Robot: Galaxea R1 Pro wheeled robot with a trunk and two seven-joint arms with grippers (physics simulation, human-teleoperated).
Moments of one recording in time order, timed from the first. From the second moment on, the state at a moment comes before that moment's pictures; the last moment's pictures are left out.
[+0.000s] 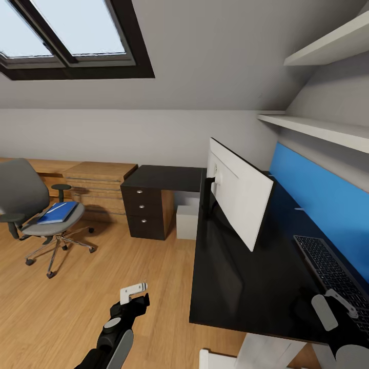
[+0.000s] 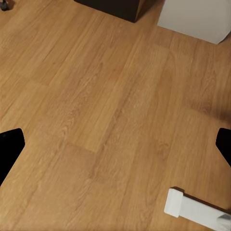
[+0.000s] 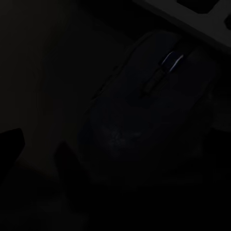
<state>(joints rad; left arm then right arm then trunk) -0.20 -0.04 -0.26 -1.26 0.41 0.38 0.50 -0.53 -0.22 -0.38 -0.70 -0.59 0.29 -0.41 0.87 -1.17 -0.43</state>
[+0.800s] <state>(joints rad) -0.20 -0.04 -0.26 -1.26 0.41 0.38 0.50 -0.53 -0.22 -0.39 -0.69 -0.59 0.29 -0.43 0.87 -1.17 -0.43</state>
